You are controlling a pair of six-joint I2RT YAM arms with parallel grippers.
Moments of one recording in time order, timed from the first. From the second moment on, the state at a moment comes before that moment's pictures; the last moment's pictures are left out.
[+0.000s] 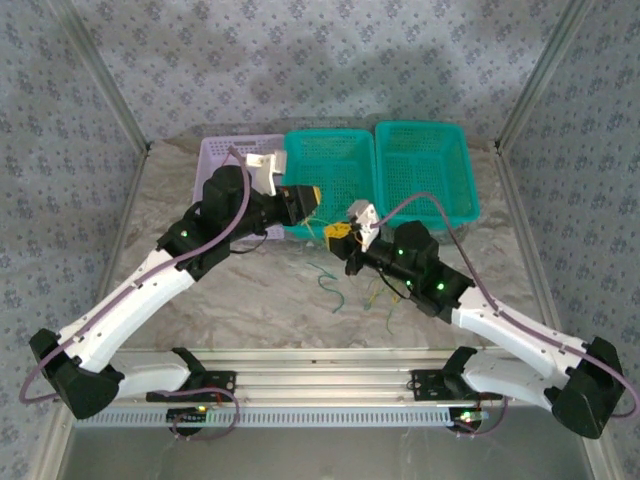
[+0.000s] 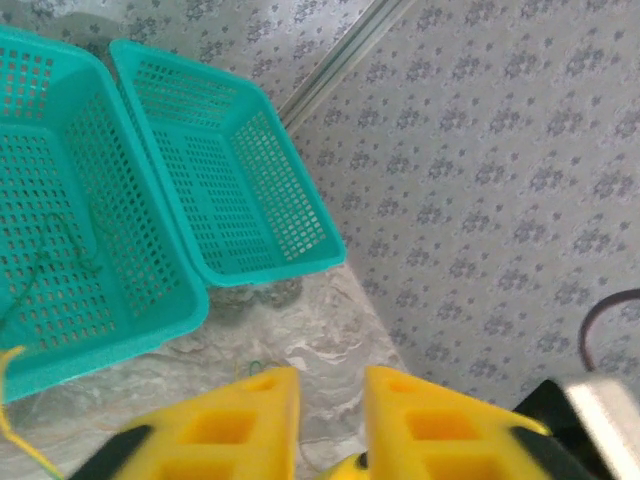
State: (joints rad) left arm -0.75 1.19 1.27 -0.33 0.18 -0.70; right arm 0.81 1.00 0.75 0.16 -0.16 0.09
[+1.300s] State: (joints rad) left arm -0.76 1.16 1.22 -0.48 0.13 -0.62; right arm 0.15 1.85 1.66 -0.60 0.05 0.32
